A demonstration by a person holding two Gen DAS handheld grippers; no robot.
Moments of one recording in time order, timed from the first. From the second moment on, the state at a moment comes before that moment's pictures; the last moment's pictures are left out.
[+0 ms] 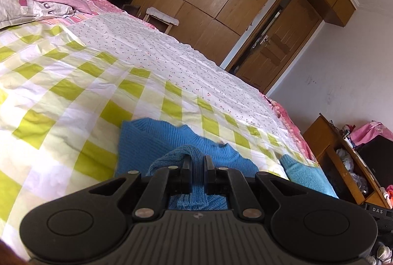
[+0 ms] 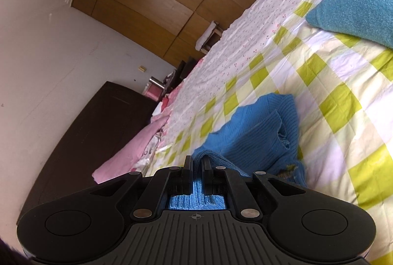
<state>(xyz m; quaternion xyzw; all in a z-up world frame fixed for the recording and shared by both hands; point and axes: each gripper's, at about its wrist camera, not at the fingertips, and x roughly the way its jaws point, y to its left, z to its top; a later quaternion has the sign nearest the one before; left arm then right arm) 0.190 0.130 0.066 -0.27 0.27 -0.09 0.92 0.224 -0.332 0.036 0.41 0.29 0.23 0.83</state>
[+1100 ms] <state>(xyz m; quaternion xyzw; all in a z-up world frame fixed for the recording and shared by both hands) 0.284 0.156 0.031 -0.29 0.27 0.02 0.92 0.348 -0.322 -0.002 0.39 0.31 0.13 0.86</state>
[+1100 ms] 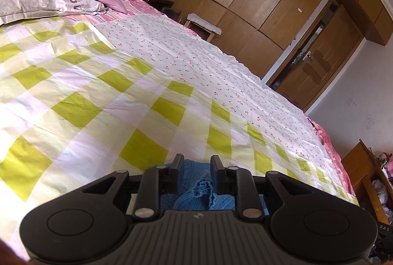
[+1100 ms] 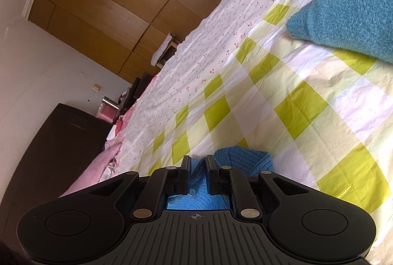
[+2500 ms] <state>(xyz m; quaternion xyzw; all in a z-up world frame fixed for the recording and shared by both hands) 0.238 0.142 0.001 -0.13 0.33 0.09 0.93 0.347 -0.278 0.006 0.09 0.32 0.02 0.94</state>
